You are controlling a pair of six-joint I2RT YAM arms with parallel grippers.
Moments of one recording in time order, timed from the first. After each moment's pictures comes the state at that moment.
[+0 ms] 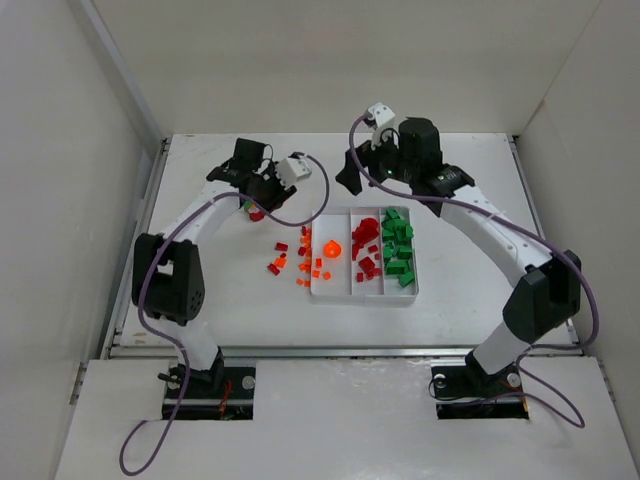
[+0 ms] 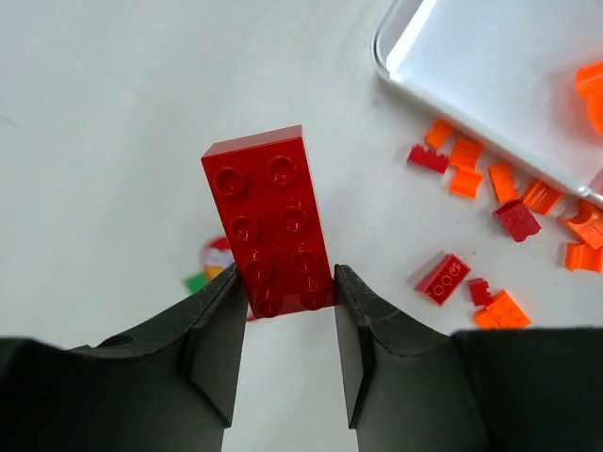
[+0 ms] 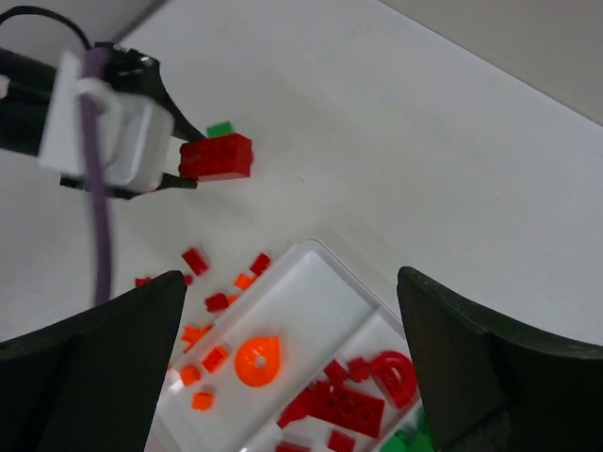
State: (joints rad) left arm -0.28 1.76 1.39 -0.55 0.30 0.73; right arm 0.49 1.60 1.47 -0.22 -0.30 -0.03
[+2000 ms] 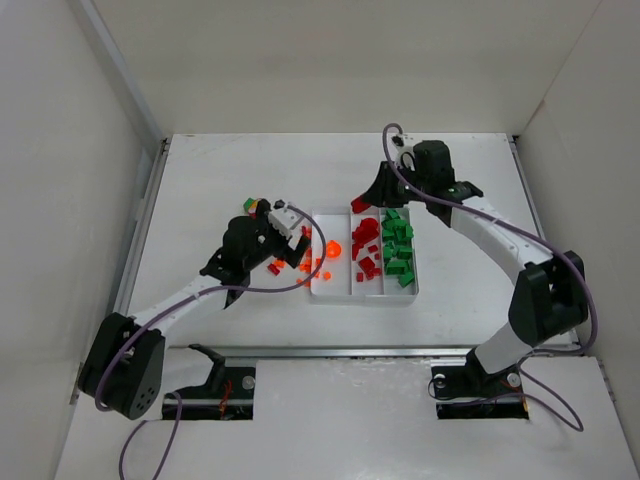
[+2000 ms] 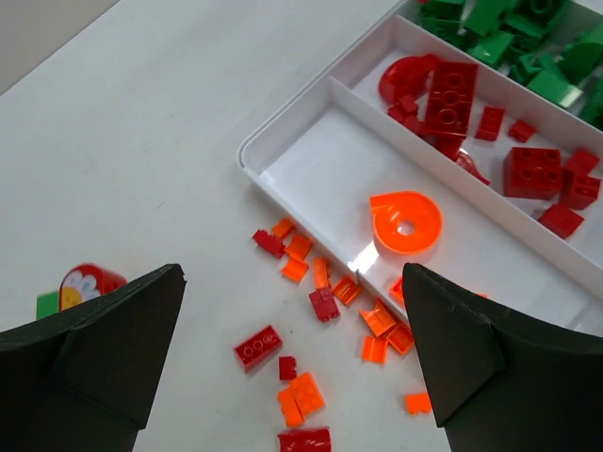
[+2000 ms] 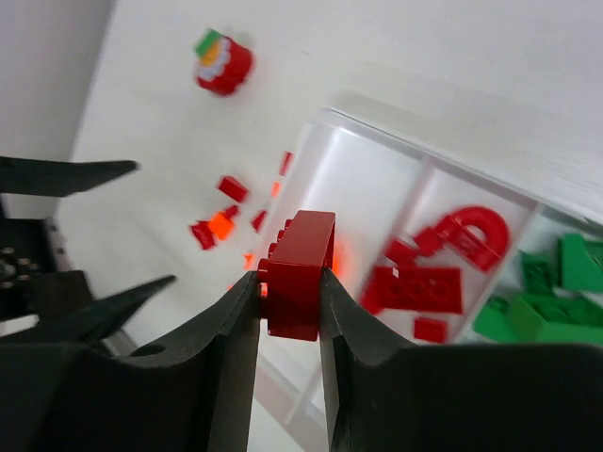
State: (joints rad) left arm -0.47 1.19 0.56 0.33 0.27 0.27; right arm 0.37 1.58 1.27 -0.20 -0.47 0.43
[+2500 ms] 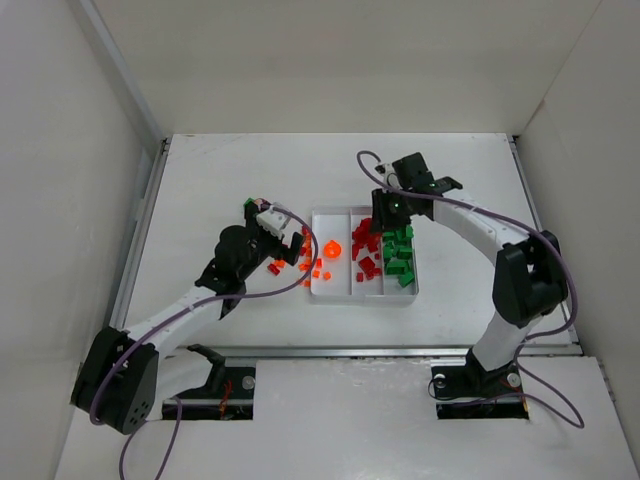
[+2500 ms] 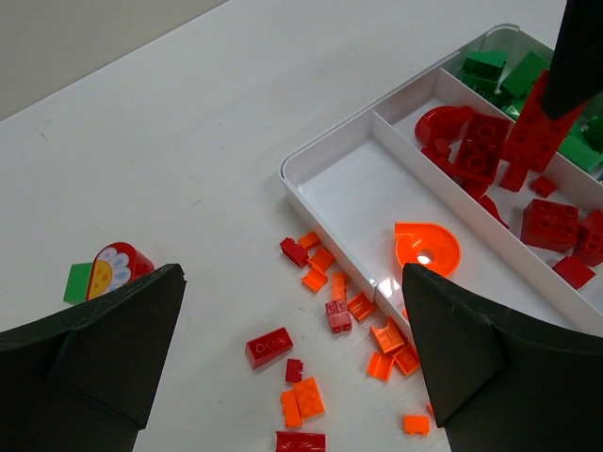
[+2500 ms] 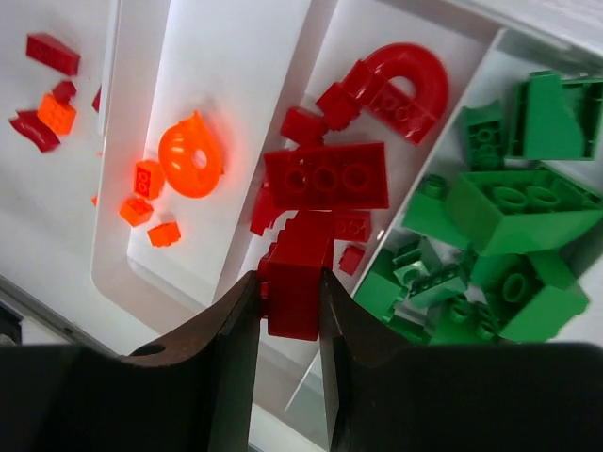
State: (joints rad) left arm -0.46 1.10 0.45 0.48 0.14 0.15; right arm 0.40 1.71 1.33 -0.58 -0.30 0.23
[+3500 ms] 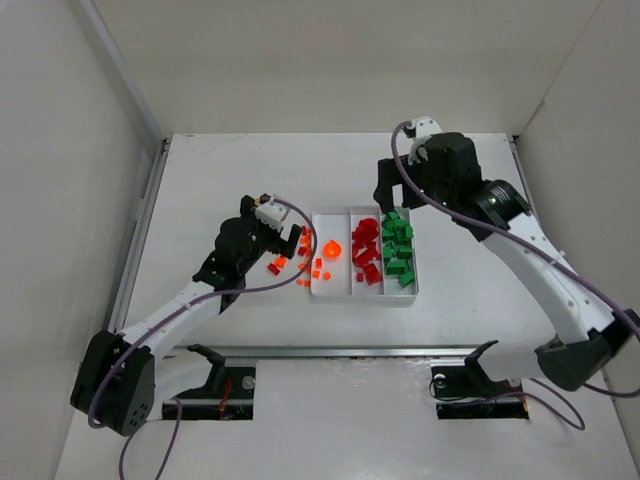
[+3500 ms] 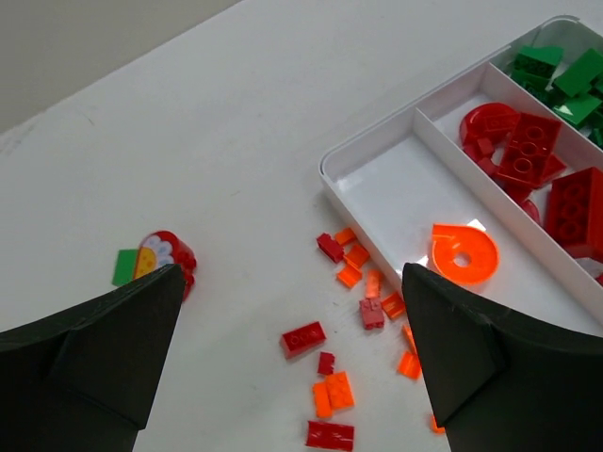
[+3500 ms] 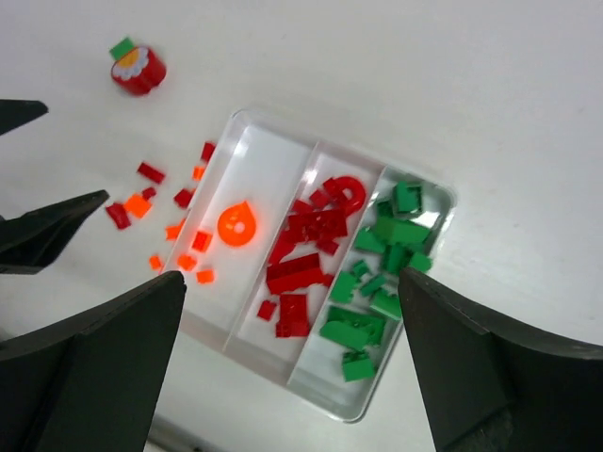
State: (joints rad) left arm -0.46 1.08 0.49 0.39 0.06 0.14; right arm 0.56 1.39 1.58 -0.79 0.06 0.20
